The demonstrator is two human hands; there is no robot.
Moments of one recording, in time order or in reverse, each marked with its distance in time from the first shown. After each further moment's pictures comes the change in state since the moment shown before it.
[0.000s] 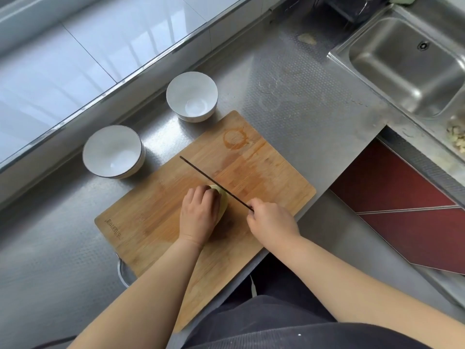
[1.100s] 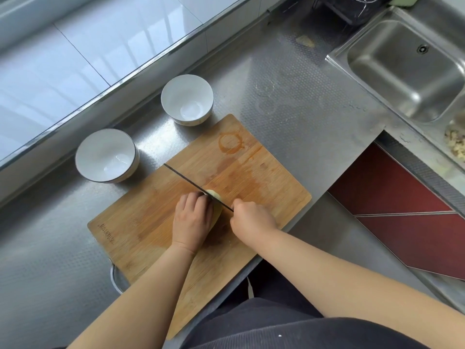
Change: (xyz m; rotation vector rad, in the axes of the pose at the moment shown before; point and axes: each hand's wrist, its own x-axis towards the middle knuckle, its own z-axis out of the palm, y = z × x) left_hand 0.001 0.001 -0.001 0.011 0.017 -0.006; right_hand 0.027 -0.019 -0.005 -0.061 -0.147 -0.005
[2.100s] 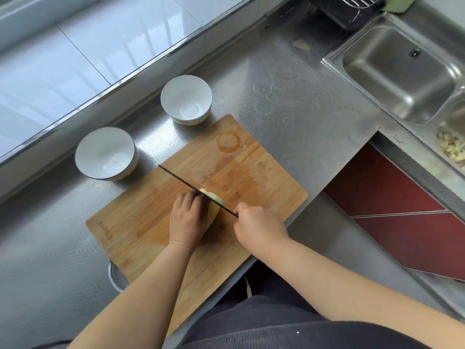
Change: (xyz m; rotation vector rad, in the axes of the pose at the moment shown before) left_hand -0.007 -0.003 0.000 -0.044 0.029 -0.012; right_hand -0.042 0.000 -0.017 -0.016 0.057 -0.065
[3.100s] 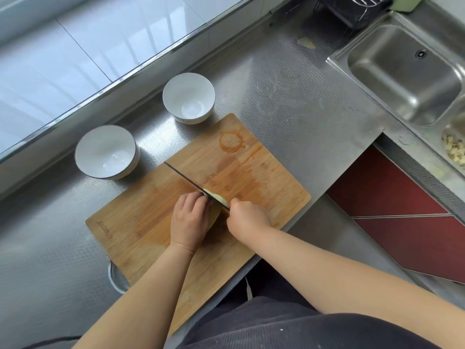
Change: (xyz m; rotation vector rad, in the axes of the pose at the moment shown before) left_hand 0.002 -0.001 0.004 -0.017 0.085 0.041; right_hand 0.046 -0.005 0.025 -0.010 -0.091 0.099
